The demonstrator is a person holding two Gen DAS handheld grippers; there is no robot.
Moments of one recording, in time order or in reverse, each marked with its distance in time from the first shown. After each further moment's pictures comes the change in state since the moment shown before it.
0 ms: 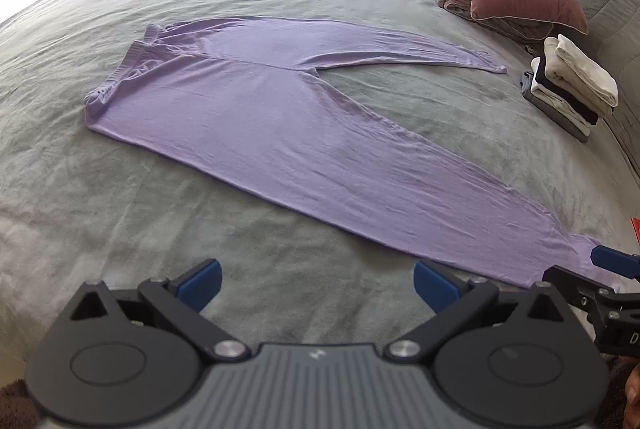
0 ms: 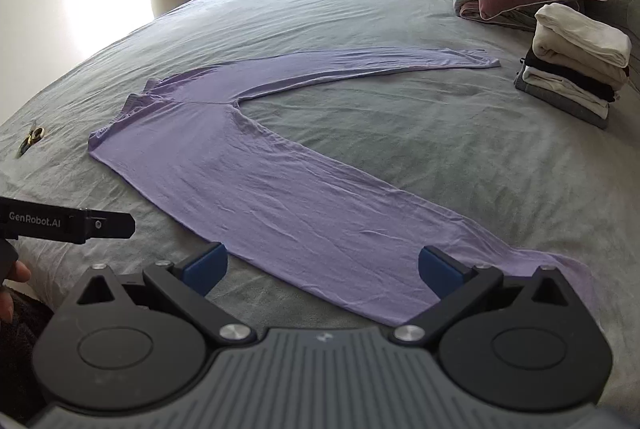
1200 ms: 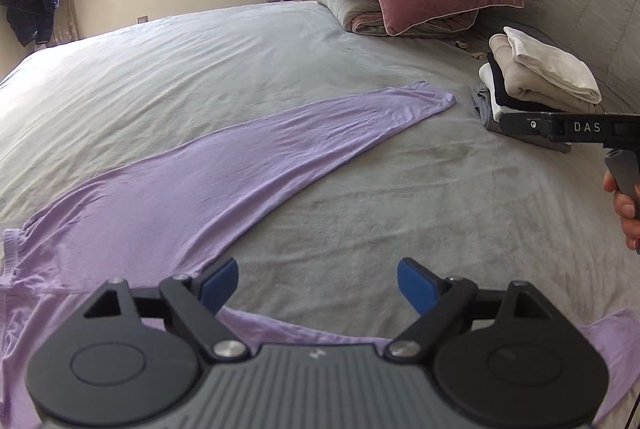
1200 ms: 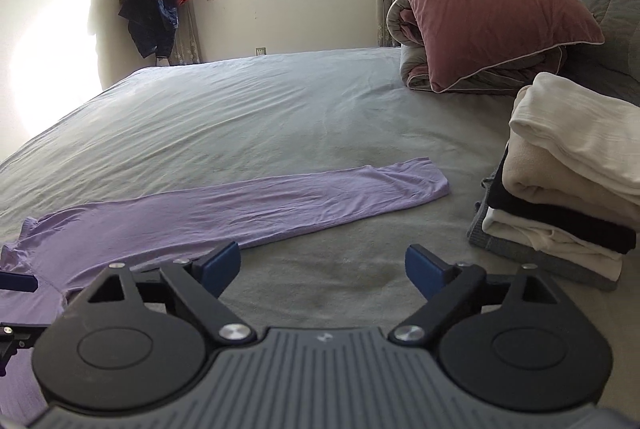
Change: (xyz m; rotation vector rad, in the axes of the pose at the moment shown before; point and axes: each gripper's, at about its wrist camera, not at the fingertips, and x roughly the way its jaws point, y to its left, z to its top) left arm 0.099 -0.077 0.156 0.333 -0.115 -0.111; right arm 0.117 -0.163 0.171 0.053 -0.182 -0.050
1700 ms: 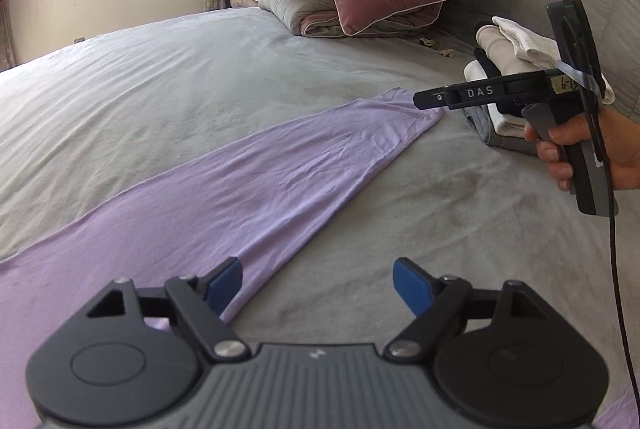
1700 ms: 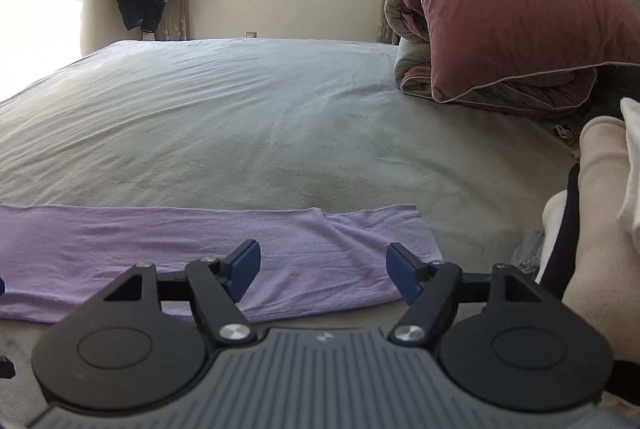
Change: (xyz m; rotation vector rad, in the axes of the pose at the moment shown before) left arm 0.121 0.000 0.054 0.095 -0.029 -0.156; right arm 0.142 -0.066 0.048 -0.088 0.015 -0.042
